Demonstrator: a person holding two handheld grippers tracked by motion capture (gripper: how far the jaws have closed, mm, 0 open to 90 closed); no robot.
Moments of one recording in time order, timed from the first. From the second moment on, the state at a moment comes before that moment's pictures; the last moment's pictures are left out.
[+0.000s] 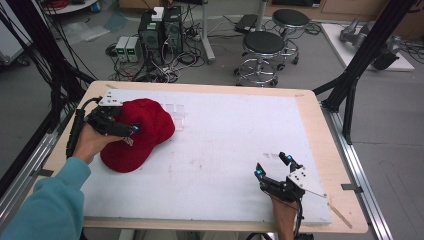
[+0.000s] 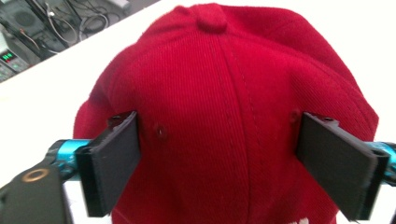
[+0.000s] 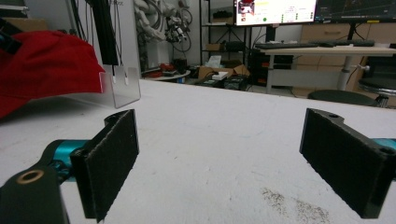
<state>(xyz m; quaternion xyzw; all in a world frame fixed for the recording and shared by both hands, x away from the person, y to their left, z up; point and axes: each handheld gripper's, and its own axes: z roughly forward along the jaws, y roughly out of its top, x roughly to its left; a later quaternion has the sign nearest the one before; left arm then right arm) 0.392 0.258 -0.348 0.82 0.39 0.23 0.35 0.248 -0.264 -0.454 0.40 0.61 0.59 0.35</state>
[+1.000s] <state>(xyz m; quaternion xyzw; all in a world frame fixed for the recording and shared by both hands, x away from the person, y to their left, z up) 0.393 0.263 -0.357 0.84 0.35 0.22 0.36 0.248 -0.264 -0.454 0.39 0.61 0.59 0.35</state>
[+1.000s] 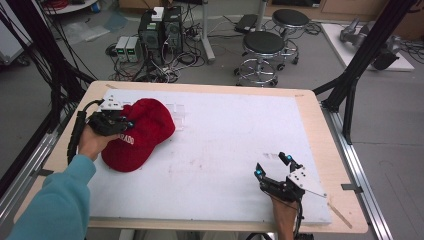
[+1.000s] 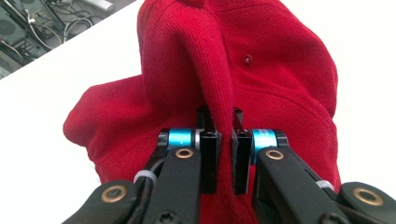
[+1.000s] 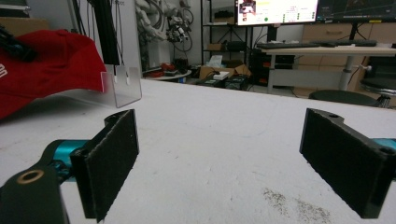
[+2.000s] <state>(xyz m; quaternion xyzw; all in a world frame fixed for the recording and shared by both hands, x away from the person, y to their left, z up) 0.378 0.256 -0.309 0.80 0.32 0.20 0.47 0.250 -0.265 -0.453 0.41 0.60 0.59 0.35</state>
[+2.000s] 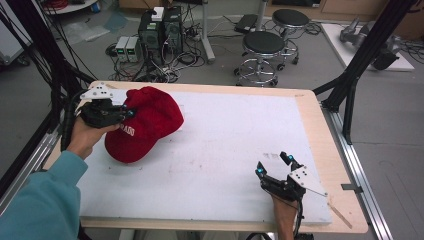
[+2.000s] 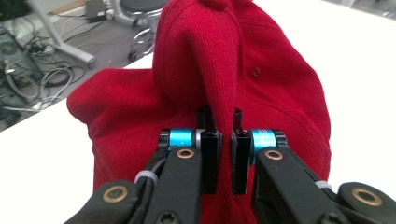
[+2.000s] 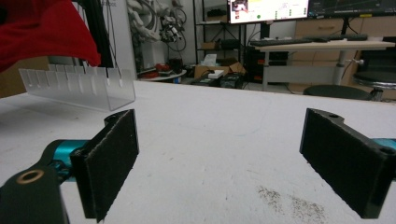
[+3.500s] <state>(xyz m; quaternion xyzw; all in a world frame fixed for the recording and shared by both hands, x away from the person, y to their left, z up) 0.356 0.165 -0.286 0.78 0.21 0.13 0.58 0.268 -0.131 -0.391 0.30 0.70 0.64 0.12</state>
